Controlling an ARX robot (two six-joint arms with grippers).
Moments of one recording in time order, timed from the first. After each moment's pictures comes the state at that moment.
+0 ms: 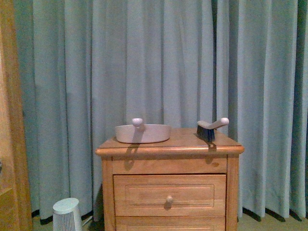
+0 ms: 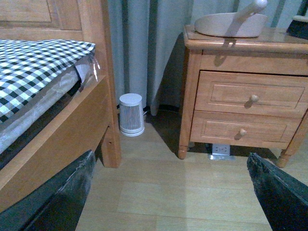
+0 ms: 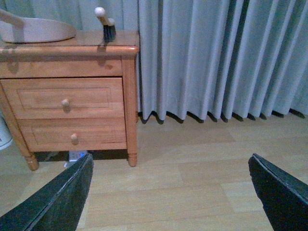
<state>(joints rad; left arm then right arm) 0.00 0.00 0.01 0.00 0.00 0.00 0.00 0.00 0.02 0.00 0.00 0.00</state>
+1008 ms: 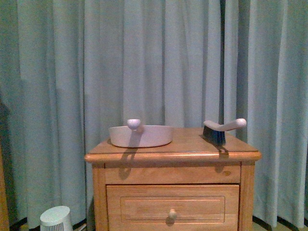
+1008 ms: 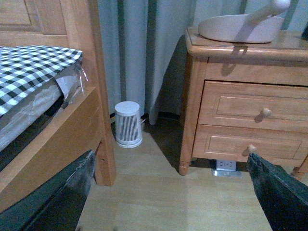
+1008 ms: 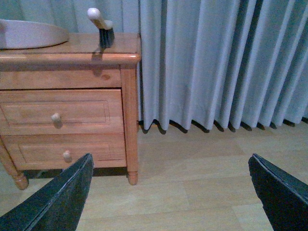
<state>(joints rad) 0.00 0.00 0.01 0.00 0.00 0.00 0.00 0.00 0.02 0.00 0.00 0.00</state>
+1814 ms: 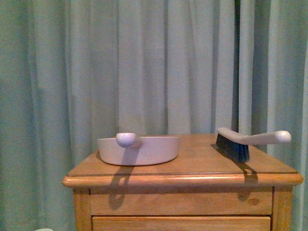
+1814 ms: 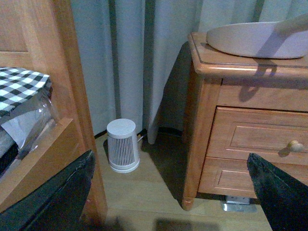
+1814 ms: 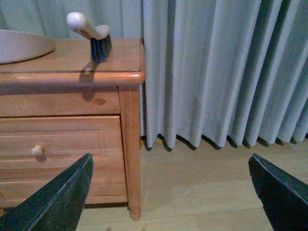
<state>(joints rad) 0.00 0.00 0.01 0.00 0.00 0.00 0.00 0.00 0.02 0.00 0.00 0.00</state>
